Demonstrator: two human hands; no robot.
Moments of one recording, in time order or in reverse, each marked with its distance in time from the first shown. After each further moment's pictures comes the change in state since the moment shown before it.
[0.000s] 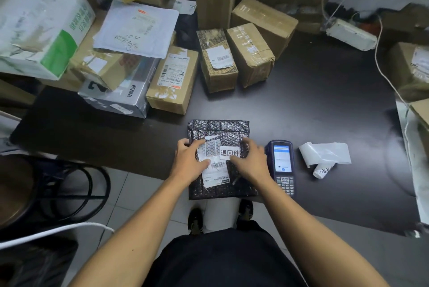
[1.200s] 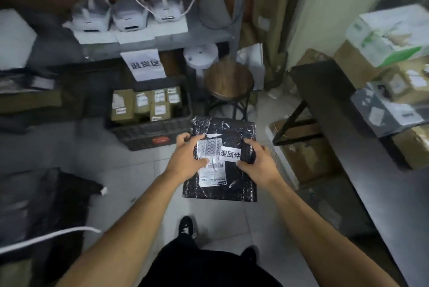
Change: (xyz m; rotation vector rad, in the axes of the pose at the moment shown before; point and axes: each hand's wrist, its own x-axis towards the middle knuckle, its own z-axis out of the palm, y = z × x) left_hand -0.422 -0.281 -0.094 -0.361 0.713 -0.618; right_hand -0.290 -0.097 0.276 -0.440 -0.842 -0.875
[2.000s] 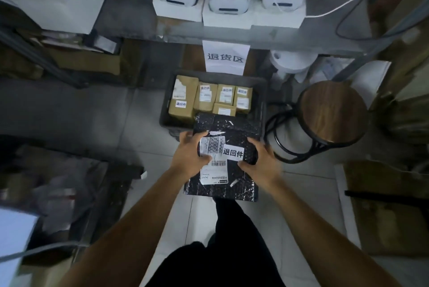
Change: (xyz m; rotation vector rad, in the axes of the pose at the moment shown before) left_hand 0.210 -0.221 -0.206 -0.123 0.087 -0.384; right_hand 0.286 -0.207 0.230 -0.181 -0.302 -0.052
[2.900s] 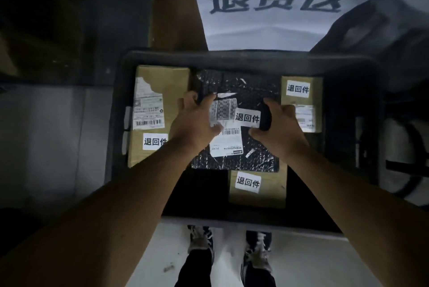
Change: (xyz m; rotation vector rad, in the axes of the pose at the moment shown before) left_hand 0.550 -0.169 0.103 0.406 0.016 0.111; right_hand 0.542 0.104 0.169 -0.174 0.007 0.082
